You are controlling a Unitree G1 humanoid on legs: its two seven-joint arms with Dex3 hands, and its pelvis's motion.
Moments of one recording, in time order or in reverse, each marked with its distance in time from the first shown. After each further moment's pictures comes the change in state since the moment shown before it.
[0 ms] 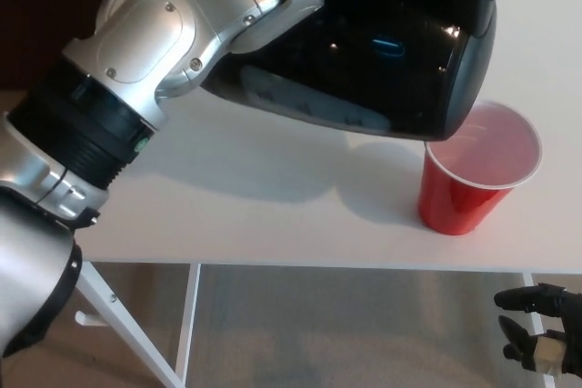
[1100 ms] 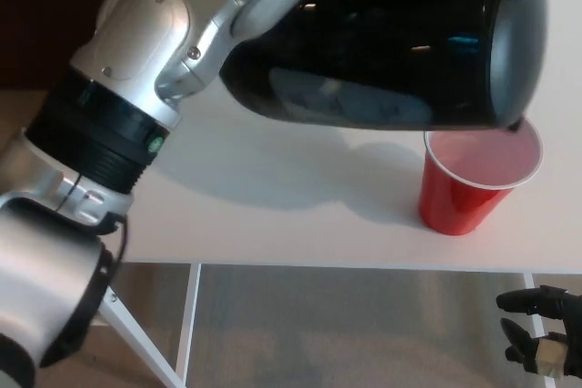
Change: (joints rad) left_arm 0.060 -0.135 0.233 -0.009 -0.124 0.045 -0.109; right_arm 0.000 -0.003 0.000 0.008 -0.002 0.000 0.000
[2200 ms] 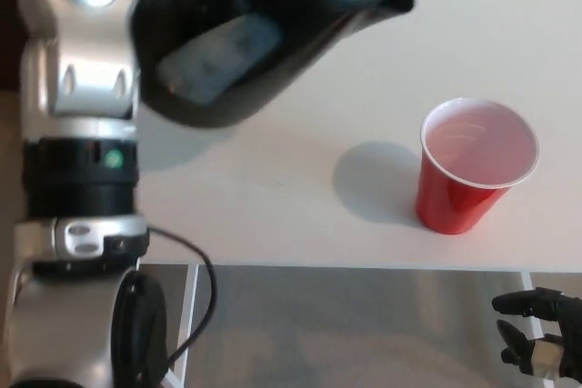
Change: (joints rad) left_arm 0.187 -0.206 0.692 -0.030 -0.440 0.392 -0.240; right_arm 0.000 0.008 0.006 0.004 -0.002 0.000 0.000
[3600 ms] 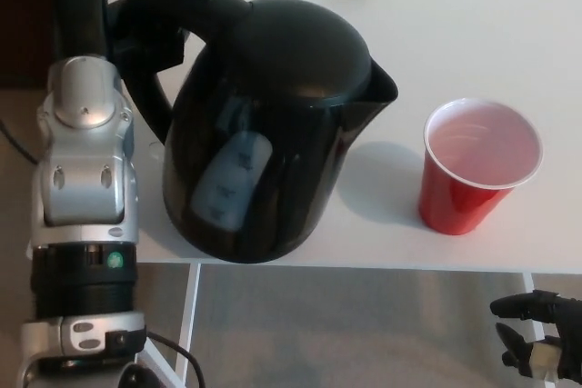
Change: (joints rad) left_arm 0.249 -0.031 -0.086 -0.091 -0.306 0.282 0.010; right_arm -0.002 -0.004 0.033 -0.005 -0.019 0.017 -0.012
